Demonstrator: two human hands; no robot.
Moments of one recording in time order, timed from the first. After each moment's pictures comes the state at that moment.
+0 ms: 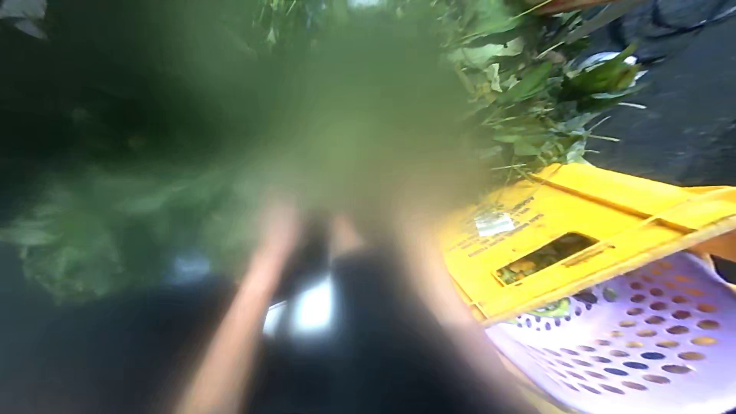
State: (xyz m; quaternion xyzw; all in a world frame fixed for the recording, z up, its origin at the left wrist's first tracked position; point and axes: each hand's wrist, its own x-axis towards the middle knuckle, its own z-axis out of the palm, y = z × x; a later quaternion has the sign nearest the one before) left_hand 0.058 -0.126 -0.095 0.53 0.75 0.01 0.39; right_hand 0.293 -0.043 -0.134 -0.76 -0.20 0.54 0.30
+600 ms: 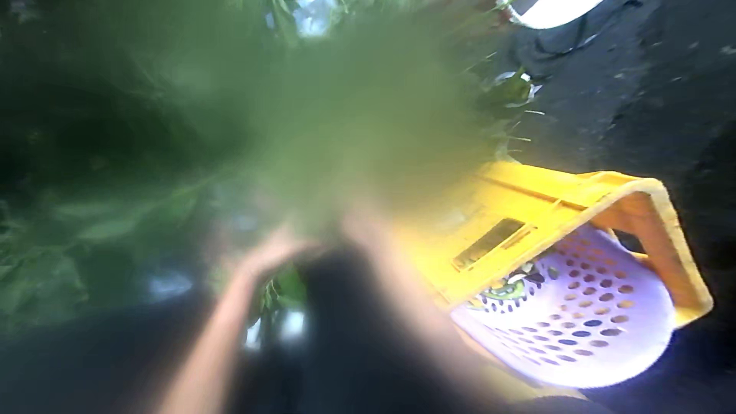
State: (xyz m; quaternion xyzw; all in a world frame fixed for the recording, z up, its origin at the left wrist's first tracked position) left_hand 0.067 -0.100 -0.048 0.20 0.51 0.14 0.82; right_hand 0.262 -0.039 -0.055 -0.48 -0.07 0.81 0.33
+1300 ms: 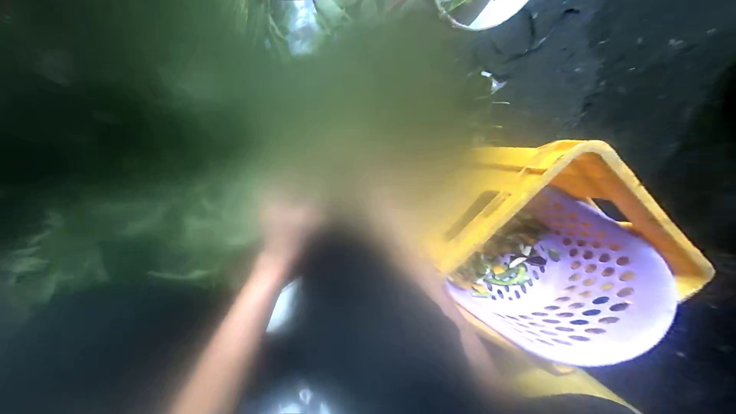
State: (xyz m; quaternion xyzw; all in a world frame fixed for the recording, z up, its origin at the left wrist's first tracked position) left_hand 0.106 -0.100 -0.010 0.71 0.66 0.21 0.13; right_hand 0.288 -0.046 -0.014 -0.62 -0.36 0.64 0.27
